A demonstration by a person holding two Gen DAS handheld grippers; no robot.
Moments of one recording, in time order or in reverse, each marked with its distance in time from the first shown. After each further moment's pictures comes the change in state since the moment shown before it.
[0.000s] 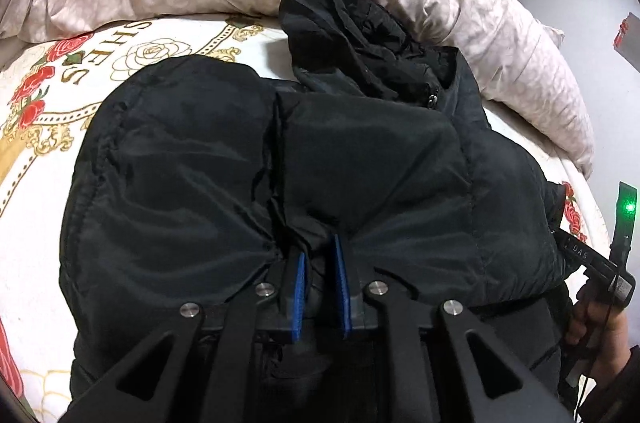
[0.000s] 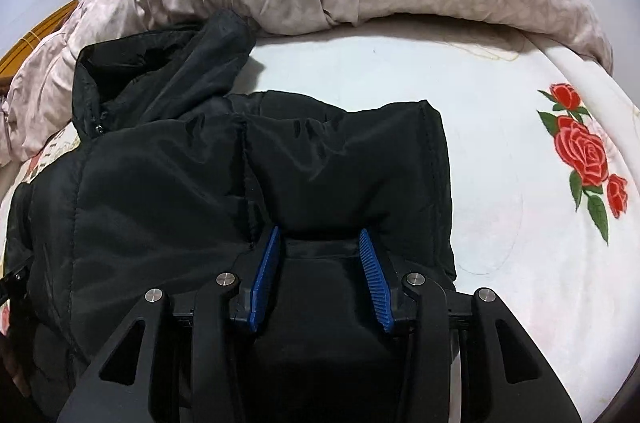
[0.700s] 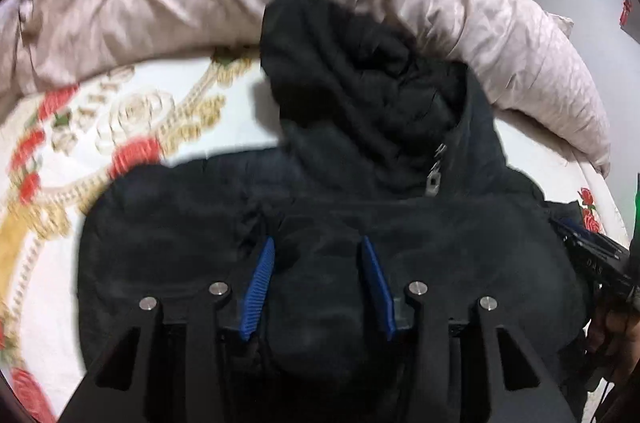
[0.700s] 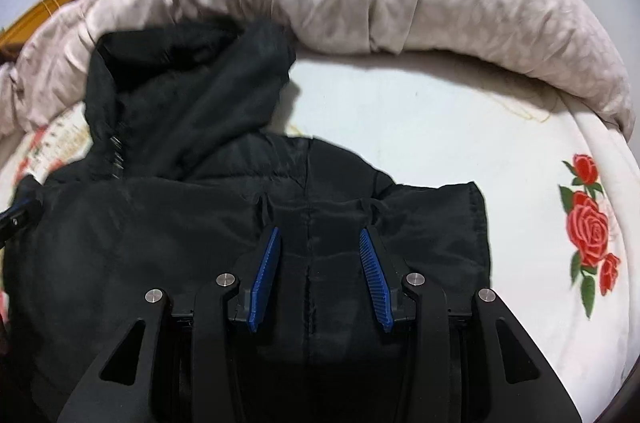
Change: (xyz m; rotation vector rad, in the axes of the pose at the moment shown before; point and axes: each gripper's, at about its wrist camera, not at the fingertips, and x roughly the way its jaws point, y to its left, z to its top) left arm 0.022 -0.018 0.051 0.072 -0.010 0.064; right arm 0.015 0.040 0.031 -0.150 0.009 -0.013
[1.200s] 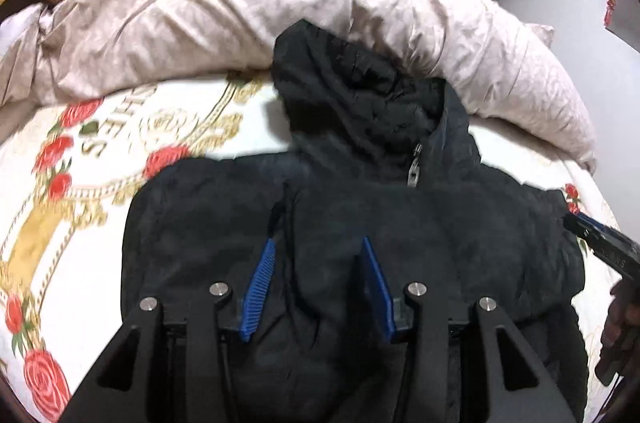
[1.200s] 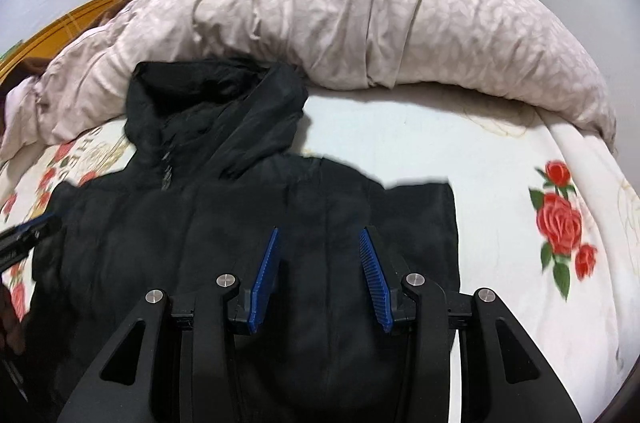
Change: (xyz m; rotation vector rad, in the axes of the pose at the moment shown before) left arm -0.060 0.006 -0.026 0.018 -0.059 0.011; right arm -0.081 -0.004 -0.032 0.021 -0.081 0.051
